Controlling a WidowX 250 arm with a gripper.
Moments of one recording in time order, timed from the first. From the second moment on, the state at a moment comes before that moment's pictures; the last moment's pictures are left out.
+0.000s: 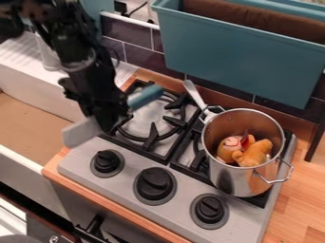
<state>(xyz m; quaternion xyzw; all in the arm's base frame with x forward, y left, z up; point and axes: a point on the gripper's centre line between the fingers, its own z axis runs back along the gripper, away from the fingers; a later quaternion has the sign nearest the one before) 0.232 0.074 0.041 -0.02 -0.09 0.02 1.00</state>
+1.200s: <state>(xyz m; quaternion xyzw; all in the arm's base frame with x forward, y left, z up) 0.244 0.066 0.015 0.02 -0.08 0.09 0.99</state>
